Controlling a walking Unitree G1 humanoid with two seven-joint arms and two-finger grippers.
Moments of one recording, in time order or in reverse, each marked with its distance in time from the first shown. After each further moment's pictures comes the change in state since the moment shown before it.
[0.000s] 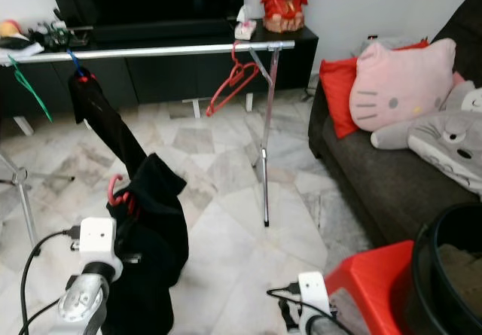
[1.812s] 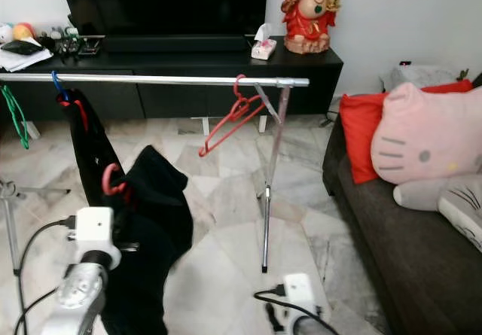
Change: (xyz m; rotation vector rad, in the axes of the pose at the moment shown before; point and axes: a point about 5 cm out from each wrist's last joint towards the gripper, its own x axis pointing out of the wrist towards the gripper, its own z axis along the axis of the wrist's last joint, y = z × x) left arm 0.011 0.017 0.013 0.006 -0.029 0.079; right arm 0.004 0.034 0.000 -0.024 0.023 0.084
